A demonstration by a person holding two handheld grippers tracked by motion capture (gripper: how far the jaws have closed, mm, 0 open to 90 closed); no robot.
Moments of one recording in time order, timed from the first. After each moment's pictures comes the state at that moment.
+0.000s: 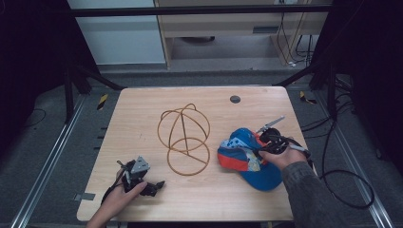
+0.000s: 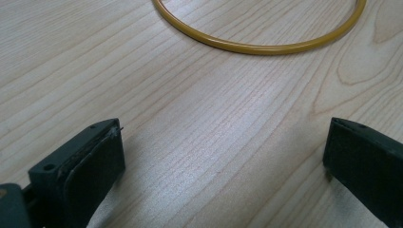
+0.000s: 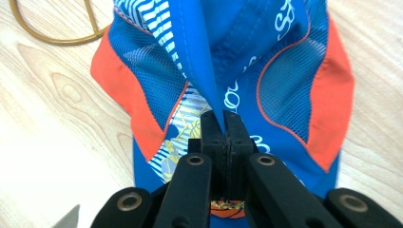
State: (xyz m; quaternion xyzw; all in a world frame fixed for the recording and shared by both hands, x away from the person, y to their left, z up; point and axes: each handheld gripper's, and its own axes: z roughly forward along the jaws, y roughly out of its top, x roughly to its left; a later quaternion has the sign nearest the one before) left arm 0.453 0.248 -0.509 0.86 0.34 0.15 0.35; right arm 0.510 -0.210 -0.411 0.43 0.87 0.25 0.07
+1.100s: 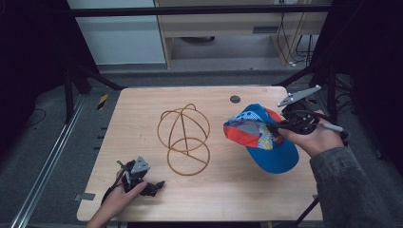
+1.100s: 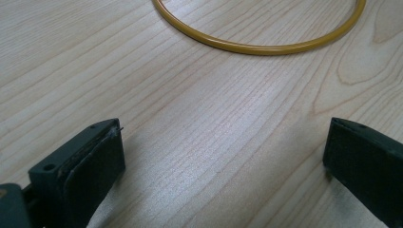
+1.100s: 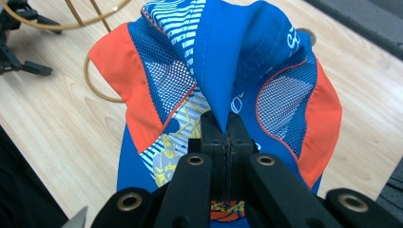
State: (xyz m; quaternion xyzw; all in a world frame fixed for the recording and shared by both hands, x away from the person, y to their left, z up) left arm 0.453 0.247 -0.509 0.86 0.35 0.15 0.35; right arm 0.479 -0.229 -0.272 0.38 0.86 0.31 0.15
